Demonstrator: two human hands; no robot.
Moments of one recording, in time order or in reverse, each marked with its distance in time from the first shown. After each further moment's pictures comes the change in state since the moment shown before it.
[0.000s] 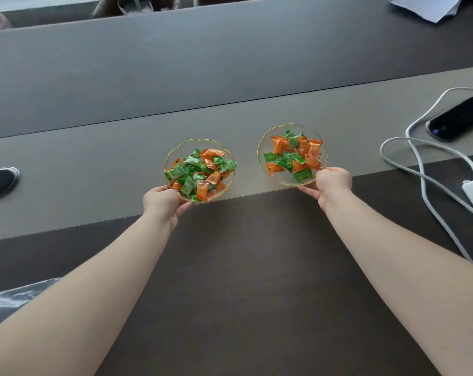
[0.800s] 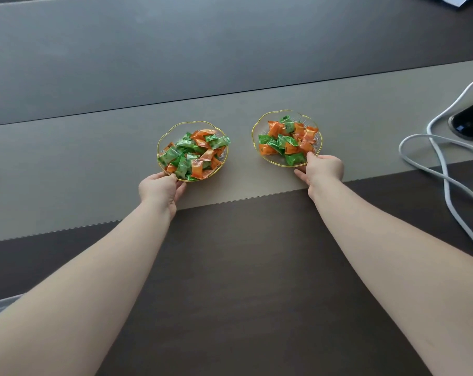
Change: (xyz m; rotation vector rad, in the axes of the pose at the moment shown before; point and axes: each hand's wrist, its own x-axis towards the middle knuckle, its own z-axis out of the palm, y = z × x) left_hand 0.047 0.005 0.023 -0.180 0.046 -0.008; right_hand 0.028 0.005 0.055 -0.037 0.101 -0.047
